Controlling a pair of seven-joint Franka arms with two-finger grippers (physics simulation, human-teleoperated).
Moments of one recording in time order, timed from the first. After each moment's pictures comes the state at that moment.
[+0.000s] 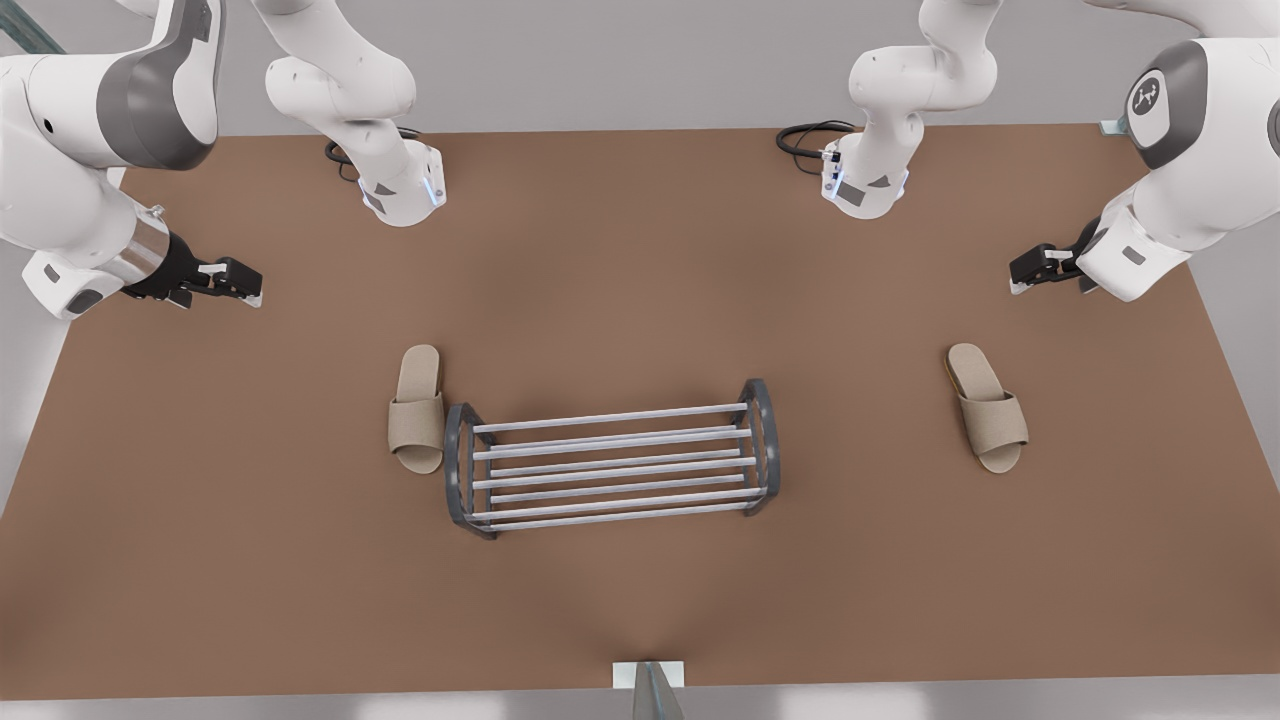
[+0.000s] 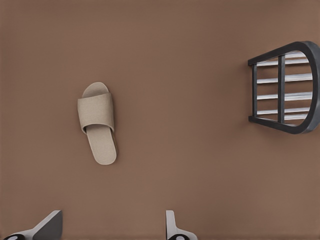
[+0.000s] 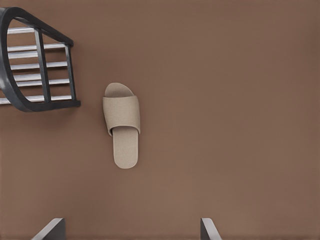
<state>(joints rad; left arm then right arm) 0.01 0.09 -0.01 -1.46 0.00 1.41 0.00 -0.07 0.20 0.08 -1.43 -0.01 1.43 0.00</state>
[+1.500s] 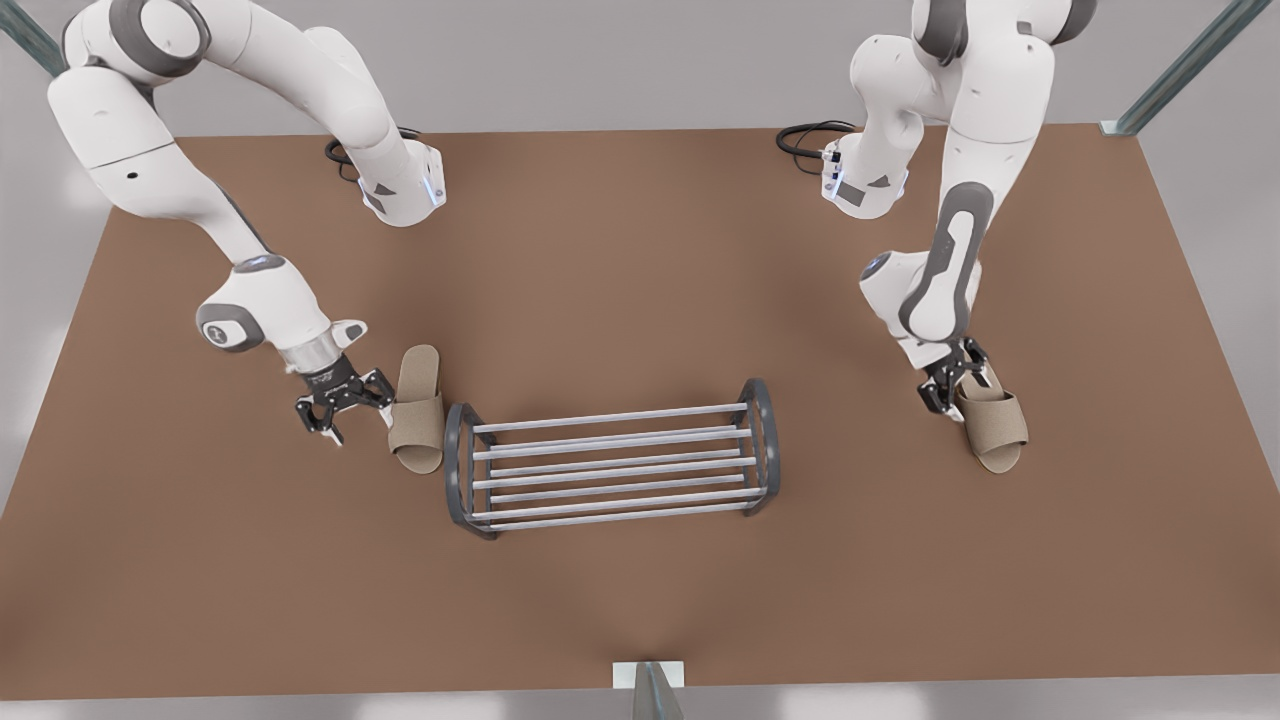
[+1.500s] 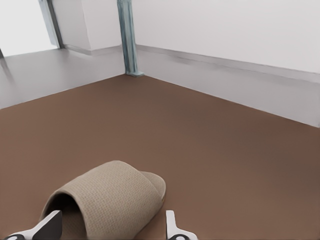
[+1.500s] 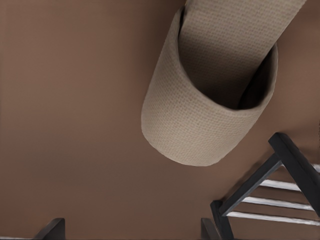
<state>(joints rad) -0.43 0.30 0.39 -2.46 2.04 2.41 -2.77 -1.07 0.58 0.89 -2.24 -1.96 3.18 -1.97</state>
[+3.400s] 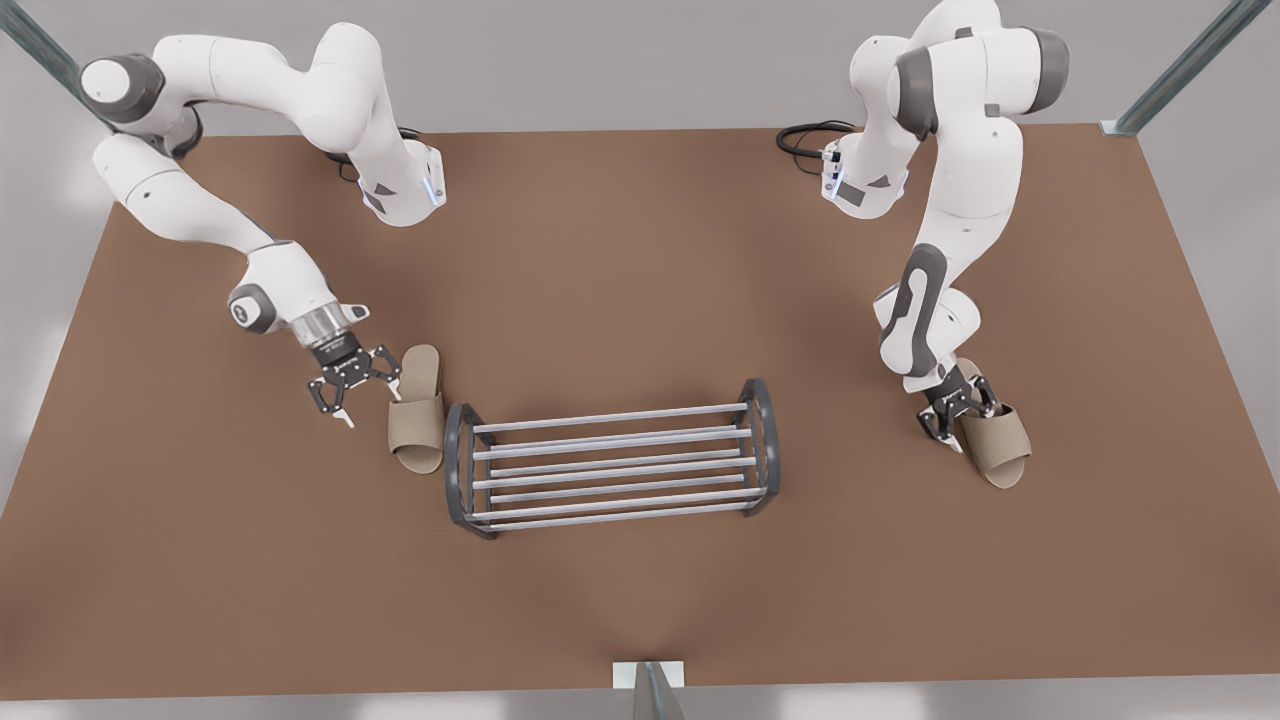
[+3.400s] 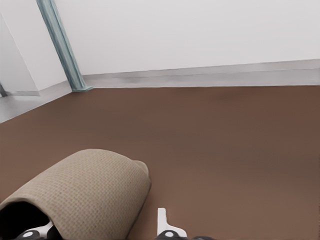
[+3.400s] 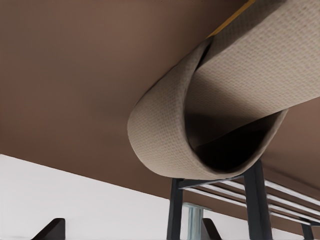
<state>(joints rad) -0.41 0.59 0.42 -2.28 2.42 2.40 -2.90 -1.62 1.42 1.21 -2.41 -2.58 2.82 -2.37</state>
